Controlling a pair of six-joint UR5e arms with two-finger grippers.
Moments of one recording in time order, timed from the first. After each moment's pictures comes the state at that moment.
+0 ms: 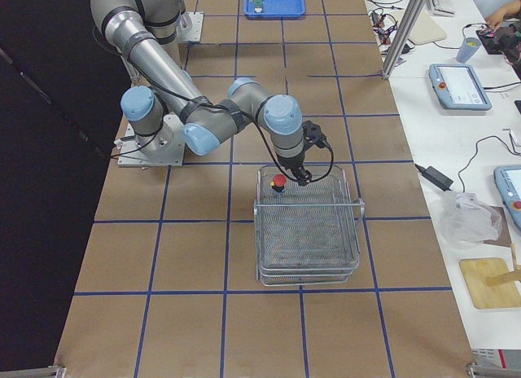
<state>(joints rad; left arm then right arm) -1.52 -1.58 -1.46 -1.64 1.59 0.09 0.75 -1.38 1.66 -1.94 -1.39 -1.40</state>
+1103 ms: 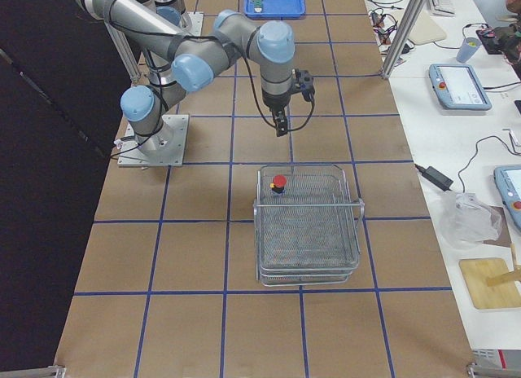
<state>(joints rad) -1.52 -1.59 -1.46 -1.62 1.59 0.00 1.00 -1.64 1.68 -1.59 -1.44 -0.69</state>
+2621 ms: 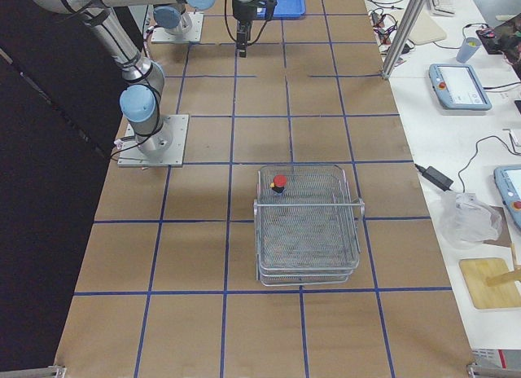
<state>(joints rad) -1.52 -1.60 -1.46 -1.62 1.59 0.00 1.59 -1.82 1.77 -1.49 -1.58 0.17</state>
